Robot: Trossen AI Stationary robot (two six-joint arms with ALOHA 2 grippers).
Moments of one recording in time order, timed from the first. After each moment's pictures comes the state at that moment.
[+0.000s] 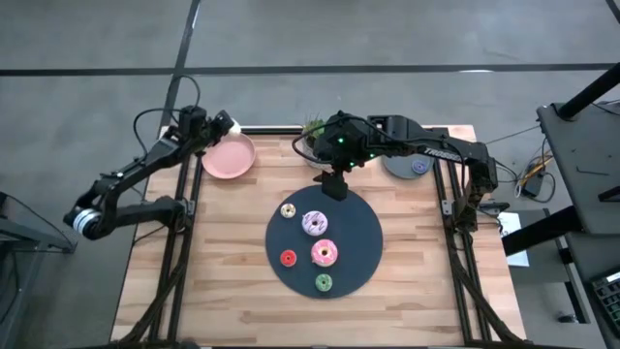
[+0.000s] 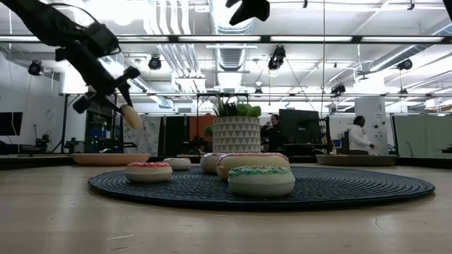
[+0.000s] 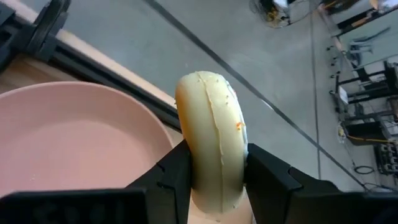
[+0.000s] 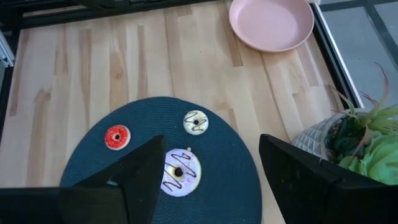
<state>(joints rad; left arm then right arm) 1.05 0.99 0.62 -0.17 -0.07 -1.01 -0.13 1.81 2.05 -1.10 -0.05 0.07</state>
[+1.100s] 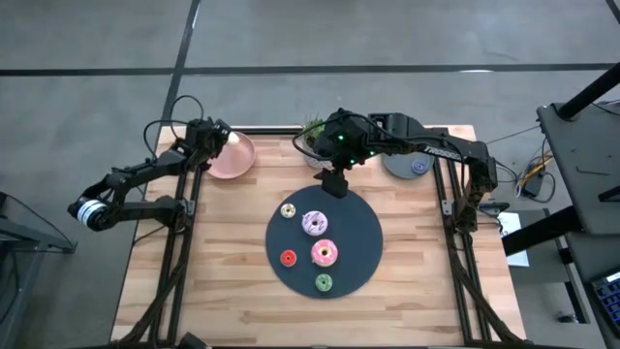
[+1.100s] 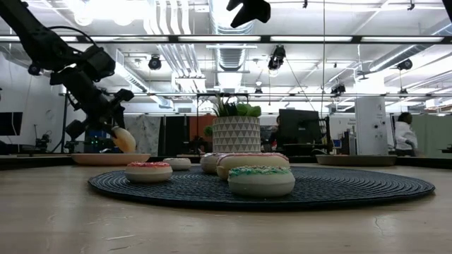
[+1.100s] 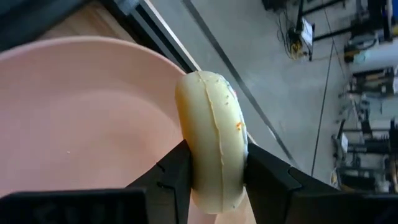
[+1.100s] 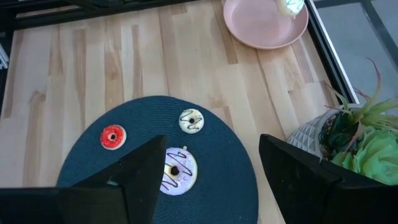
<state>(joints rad) 1.07 1.08 0.42 0.06 -0.14 -1.26 -0.15 1.81 2.05 -1.10 -0.05 0.07</state>
